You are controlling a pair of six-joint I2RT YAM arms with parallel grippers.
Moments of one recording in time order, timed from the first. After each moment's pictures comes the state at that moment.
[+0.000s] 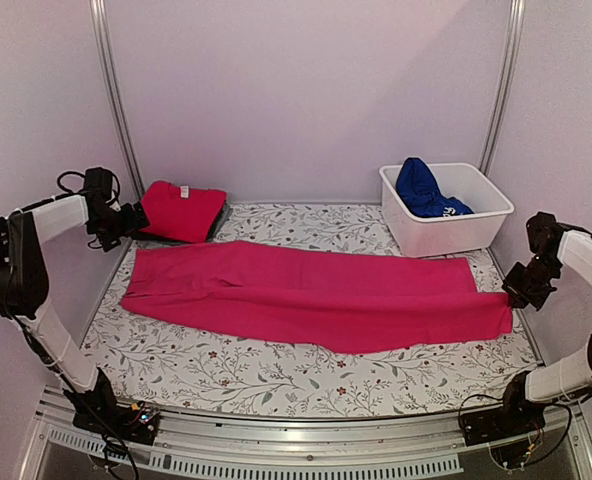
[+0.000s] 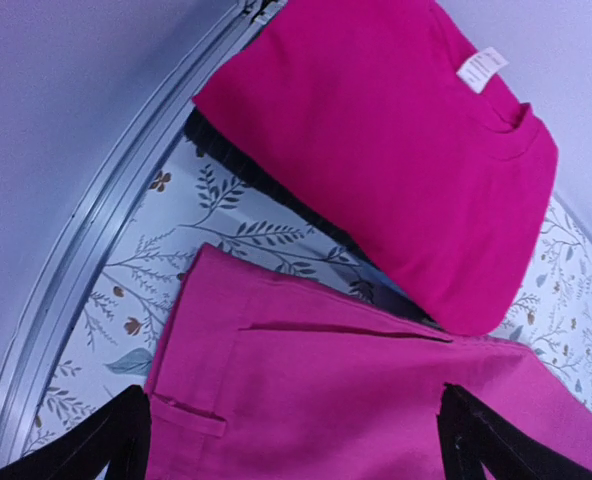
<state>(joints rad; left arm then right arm) 0.12 1.68 1.26 -0.43 0.06 -0.43 -0.21 1.28 0.91 -0.95 0.04 0.65</state>
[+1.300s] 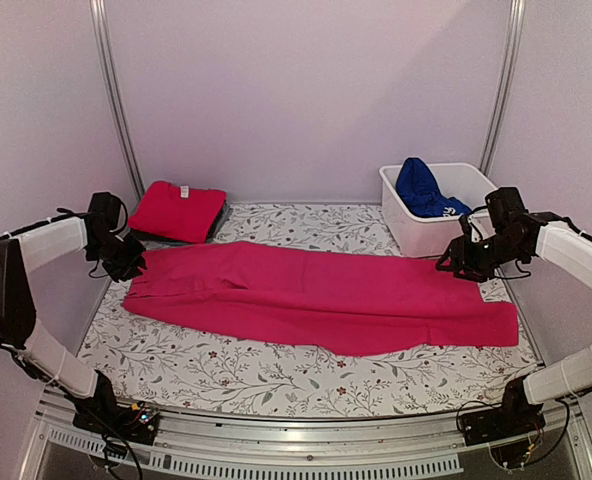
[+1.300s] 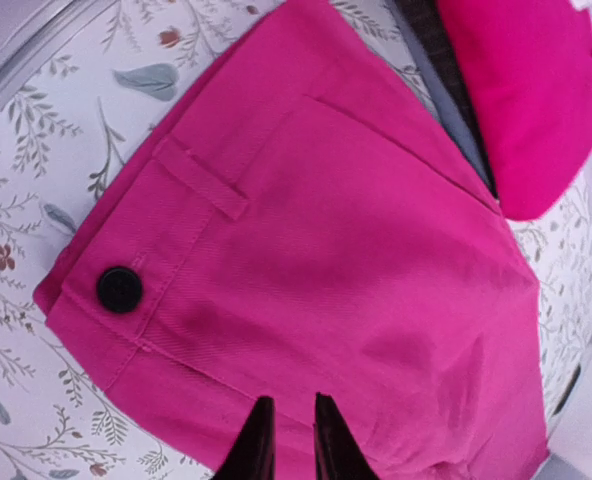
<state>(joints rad) 0.07 1.48 0.97 -0.60 0.09 -0.84 0.14 1.30 0.99 -0.71 -0.35 0.35</state>
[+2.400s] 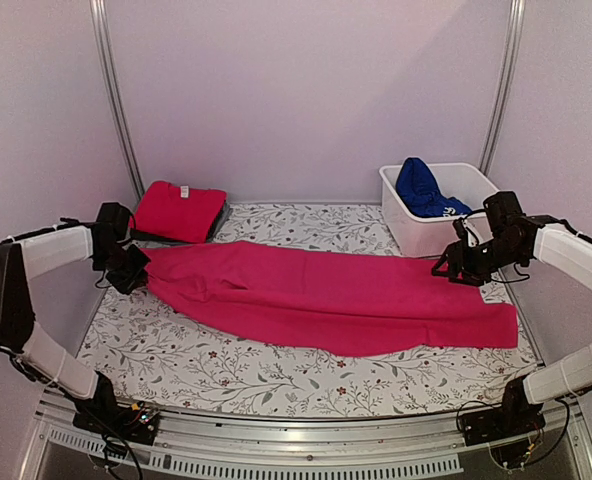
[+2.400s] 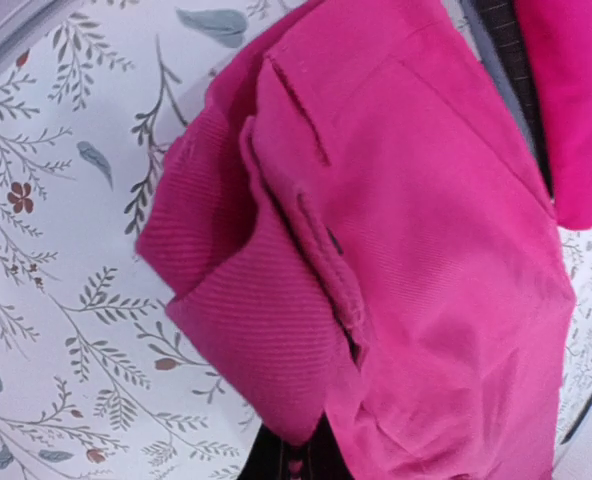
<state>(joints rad) 0.01 1.46 0.88 -0.57 0.00 -0.96 0.14 1.31 0.96 -0.70 -0.43 0.27</state>
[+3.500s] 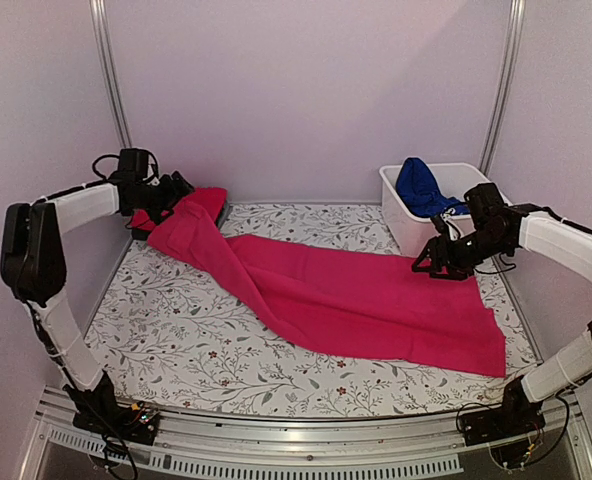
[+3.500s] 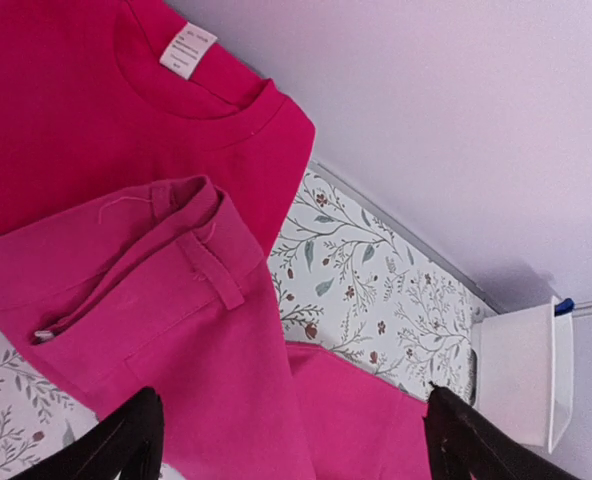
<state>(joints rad) -0.09 1.88 1.47 -0.26 0.21 -0.72 0.23 1.40 1.06 -0.72 -0.52 0.25</state>
